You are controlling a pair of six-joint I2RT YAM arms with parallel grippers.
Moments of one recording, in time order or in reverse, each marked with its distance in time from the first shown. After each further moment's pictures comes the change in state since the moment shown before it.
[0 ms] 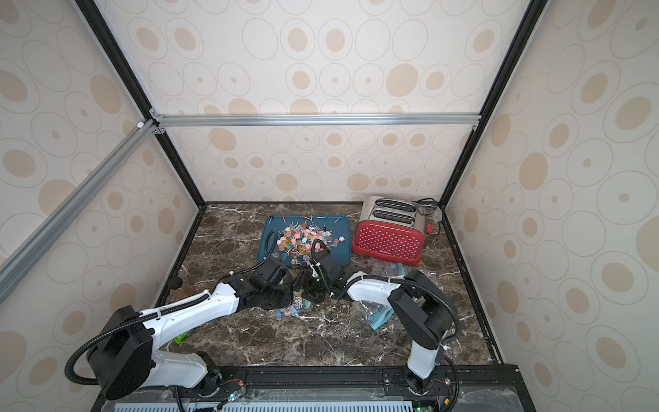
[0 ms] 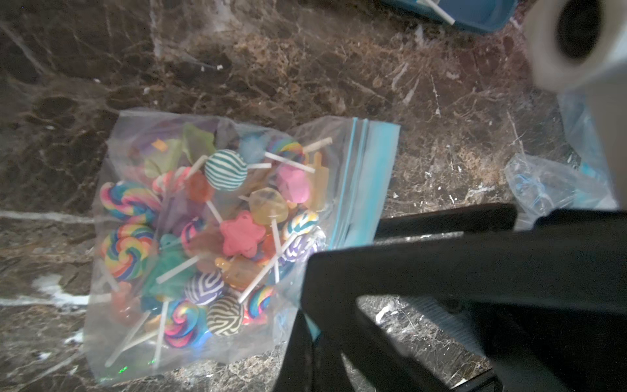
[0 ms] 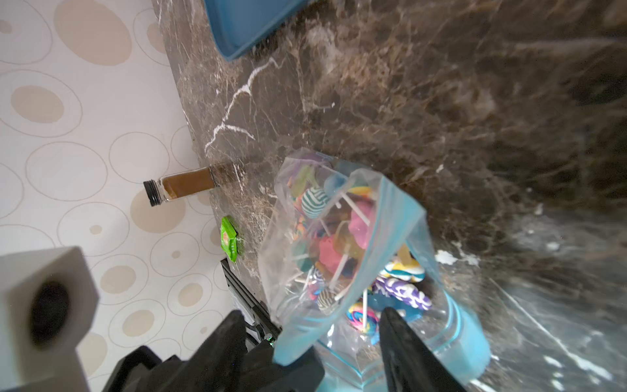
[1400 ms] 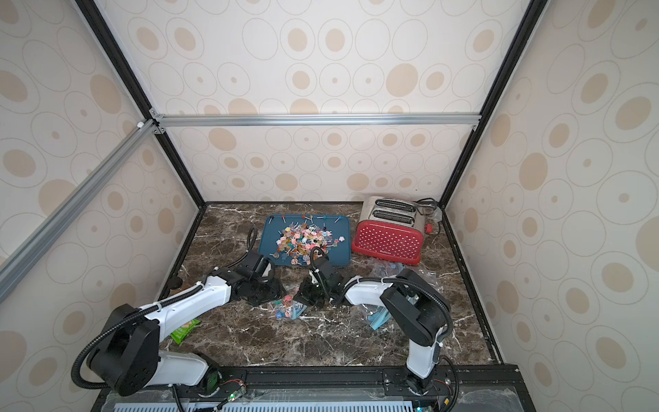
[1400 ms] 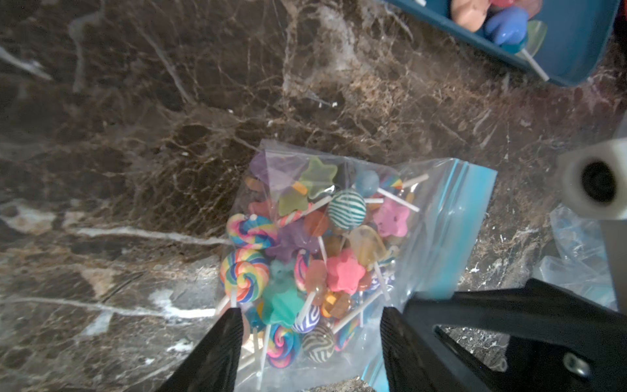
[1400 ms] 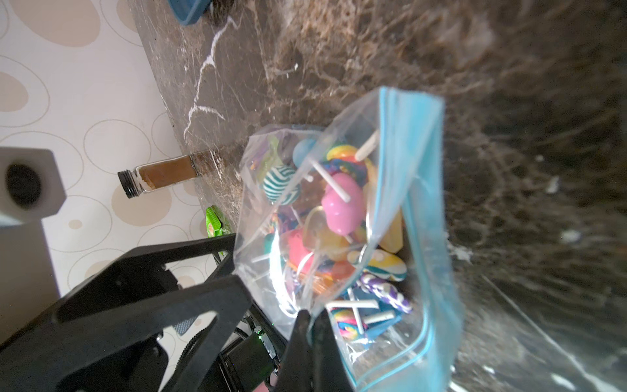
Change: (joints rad) left arm 0.241 0.038 -0.032 -0.028 0.110 0.109; right arm 0.011 0.023 -0.048 0.060 -0.026 0.013
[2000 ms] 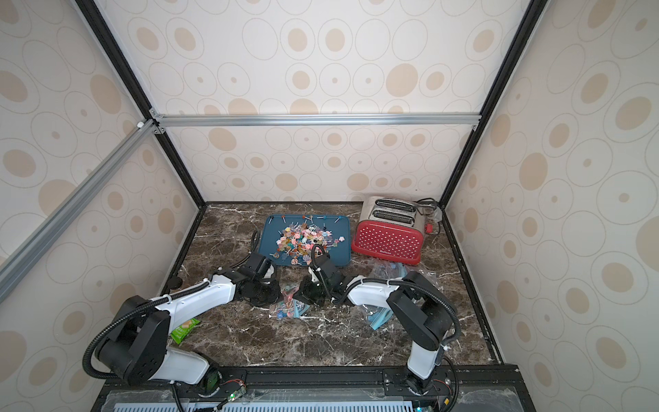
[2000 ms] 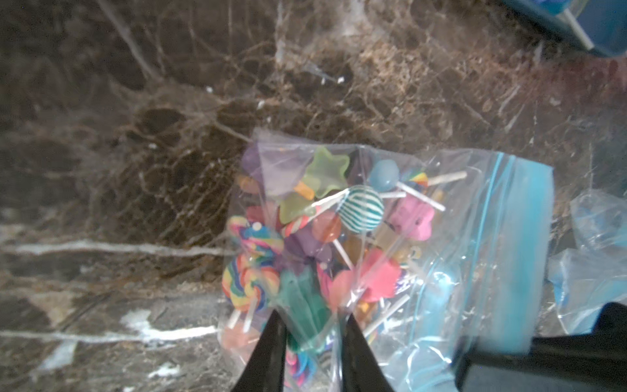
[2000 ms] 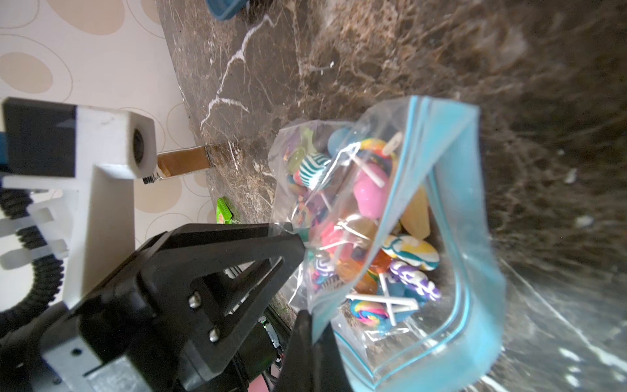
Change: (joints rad) left arm 0.006 0.046 -0.016 0.034 0.050 0.024; right arm 0.000 -0.041 -0.003 -0.012 -0.006 -0.031
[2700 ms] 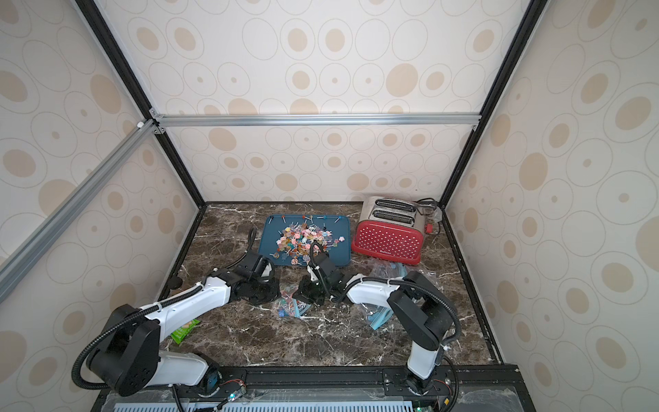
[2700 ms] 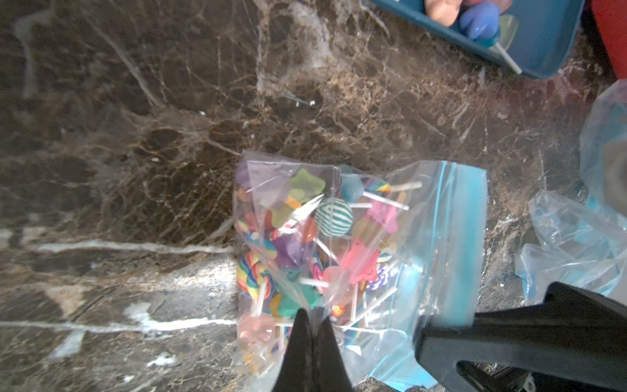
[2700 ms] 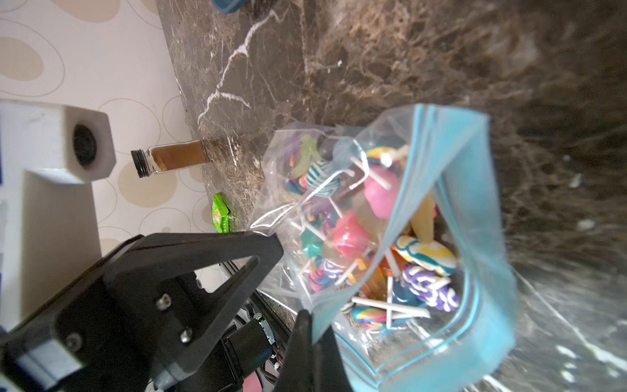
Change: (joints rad) left arm 0.000 -0.076 0.000 0.000 -0.011 -0.002; right arm 0.000 0.000 0.057 -0.072 0.000 -0.054
